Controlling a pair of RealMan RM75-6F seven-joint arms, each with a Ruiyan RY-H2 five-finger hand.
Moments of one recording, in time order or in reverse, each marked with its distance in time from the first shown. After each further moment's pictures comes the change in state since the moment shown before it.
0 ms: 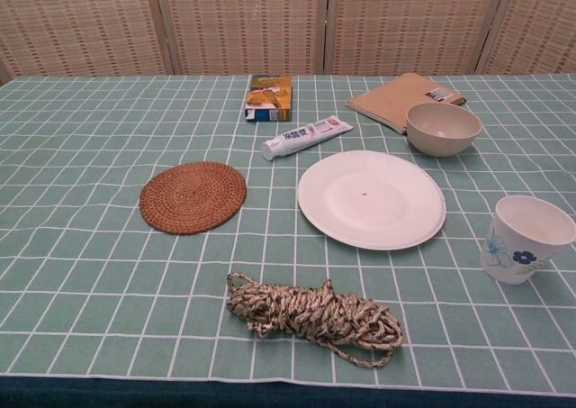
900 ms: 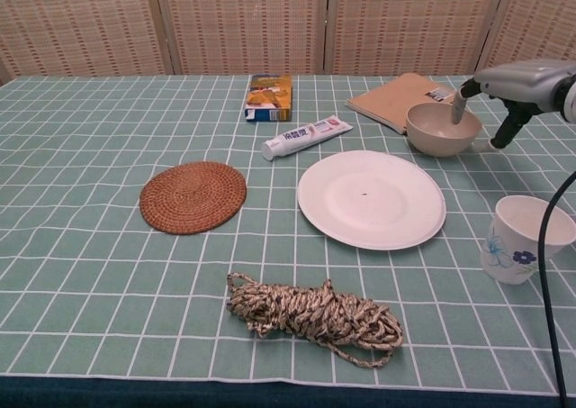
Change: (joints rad) left arm 0.014 0.014 -0.005 -0.009 -0.001 0.010 0.003; right arm 0.381 -0.437 0.016 0.534 0.301 -0.298 -0.205
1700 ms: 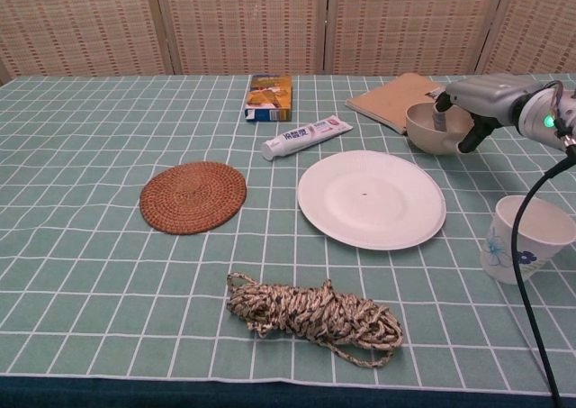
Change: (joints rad) left arm 0.007 0.001 -0.003 0.009 -0.013 -0.004 -0.003; right arm 0.055 -0.172 -0.014 0.257 -0.086 -0.003 0.130
